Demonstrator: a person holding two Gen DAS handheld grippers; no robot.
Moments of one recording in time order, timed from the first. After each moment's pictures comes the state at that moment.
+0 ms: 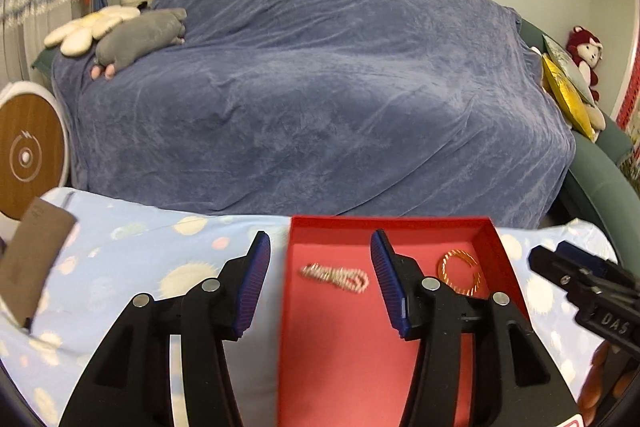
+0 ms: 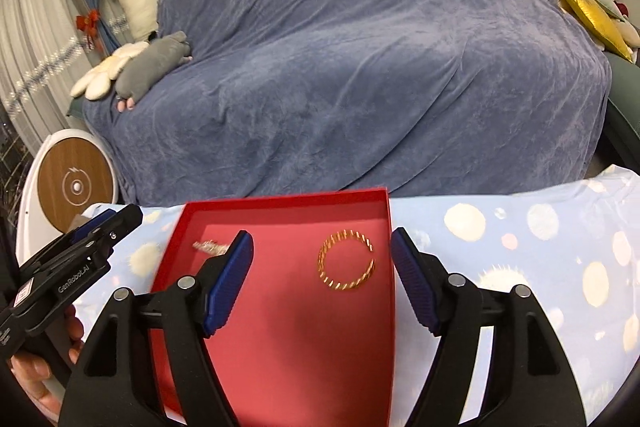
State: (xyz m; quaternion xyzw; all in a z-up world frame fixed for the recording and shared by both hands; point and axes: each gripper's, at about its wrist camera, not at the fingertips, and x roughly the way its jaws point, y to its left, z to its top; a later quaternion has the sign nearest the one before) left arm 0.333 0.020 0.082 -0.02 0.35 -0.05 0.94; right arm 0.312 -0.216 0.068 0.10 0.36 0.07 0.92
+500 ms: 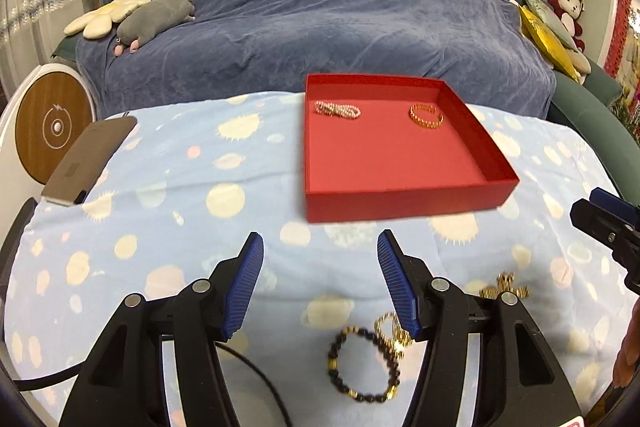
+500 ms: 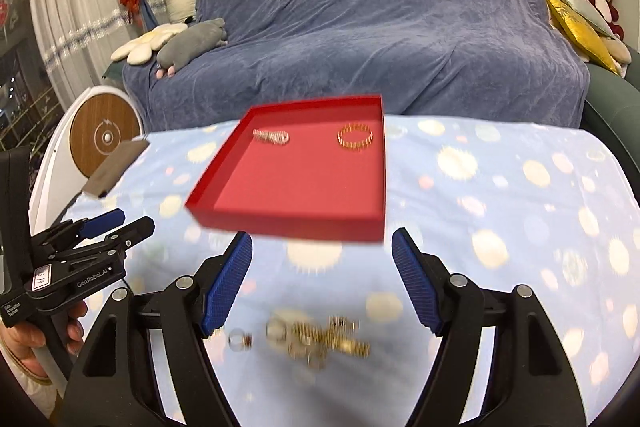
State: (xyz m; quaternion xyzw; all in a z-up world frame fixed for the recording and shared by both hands) left arm 0.129 0.031 0.046 0.01 0.40 -0.05 0.92; right arm 0.106 -0.205 0.059 0.05 0.36 0.08 0.93
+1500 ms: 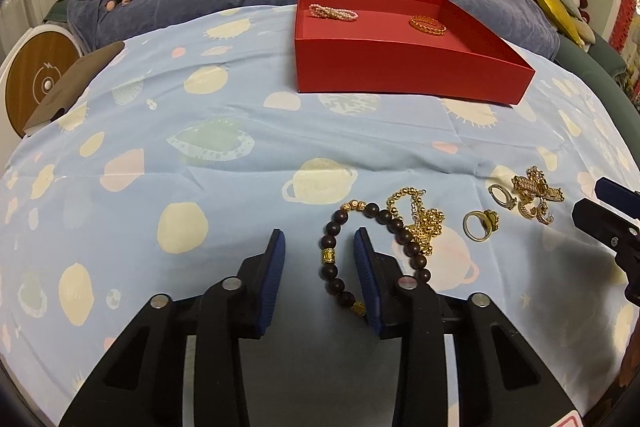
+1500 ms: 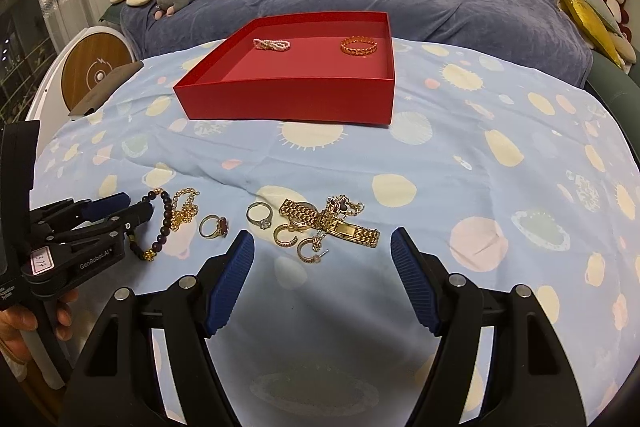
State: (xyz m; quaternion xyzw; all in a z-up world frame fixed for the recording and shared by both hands) left arm 0.098 0.029 -0.040 0.01 0.46 -0.06 0.89; right arm 0.074 -0.189 -0.013 0.01 0.42 0.08 0.90
